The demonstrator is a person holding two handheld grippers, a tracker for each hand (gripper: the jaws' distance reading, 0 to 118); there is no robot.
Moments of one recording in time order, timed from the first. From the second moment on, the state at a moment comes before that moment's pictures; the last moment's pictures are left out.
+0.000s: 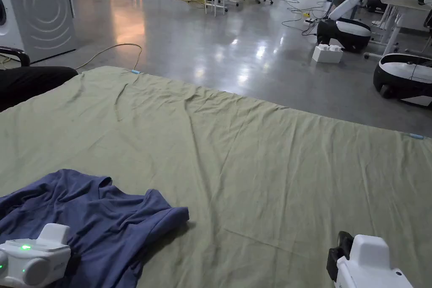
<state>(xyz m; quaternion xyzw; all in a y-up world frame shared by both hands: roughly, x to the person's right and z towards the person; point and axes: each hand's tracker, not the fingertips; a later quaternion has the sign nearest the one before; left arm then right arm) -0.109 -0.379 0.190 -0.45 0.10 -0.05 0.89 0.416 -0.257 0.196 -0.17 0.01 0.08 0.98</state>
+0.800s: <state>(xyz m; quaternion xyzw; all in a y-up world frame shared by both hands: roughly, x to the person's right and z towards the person) -0.094 -0.200 0.196 -0.21 0.08 0.04 0.97 0.422 -0.239 0.199 -0.15 0.02 0.07 0.99</state>
